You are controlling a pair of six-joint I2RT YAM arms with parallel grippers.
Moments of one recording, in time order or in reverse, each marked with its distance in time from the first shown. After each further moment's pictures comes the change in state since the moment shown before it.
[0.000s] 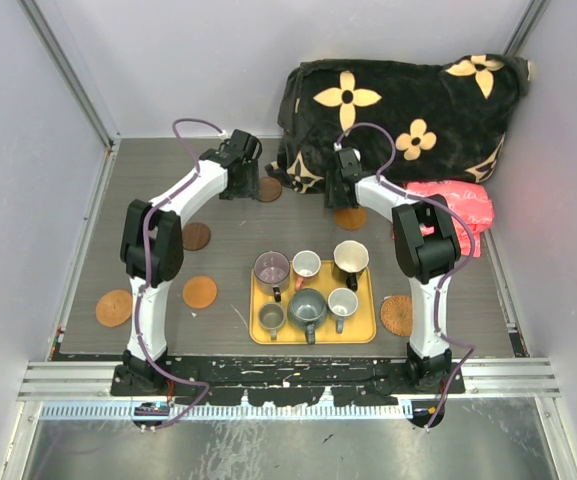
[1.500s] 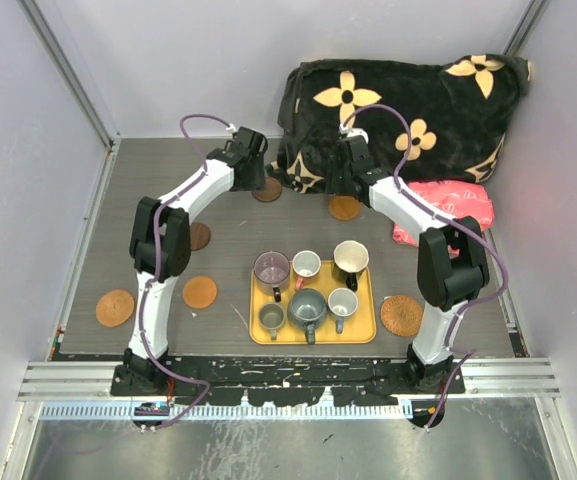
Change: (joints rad) left arm -0.011 0.061 0.064 0.102 0.012 0.021; right arm 0.031 -0.241 -0.060 0.028 -0.003 -0.011
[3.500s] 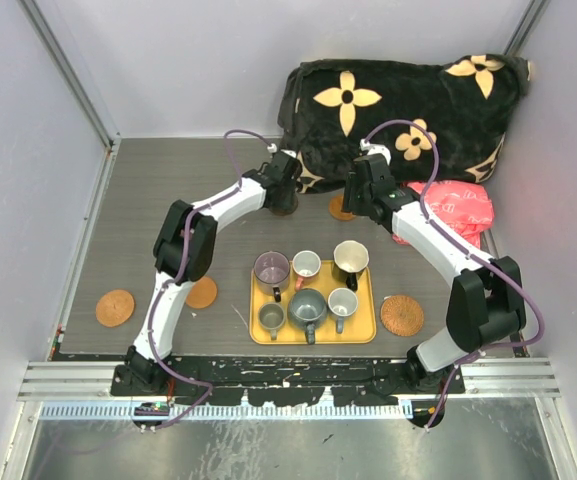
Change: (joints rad) left arm -0.159 0.124 -0.008 0.123 0.008 0.055; right arm 0.001 -0.328 -0.259 -0.078 0.055 0.050
